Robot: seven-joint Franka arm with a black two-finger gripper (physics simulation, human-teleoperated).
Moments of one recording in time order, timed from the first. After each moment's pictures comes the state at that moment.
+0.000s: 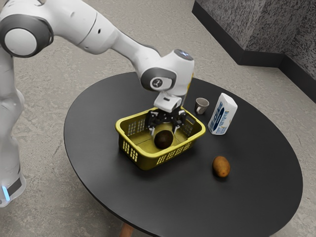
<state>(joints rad) -0.29 0.03 0.27 -2.07 -0.04 2.12 1.52</state>
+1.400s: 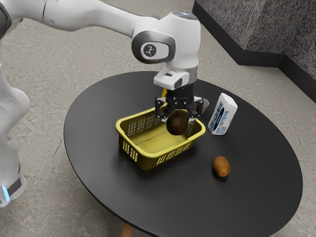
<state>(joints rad) -0.54 -0.20 0.25 -1.95 -0.06 1.95 1.49</state>
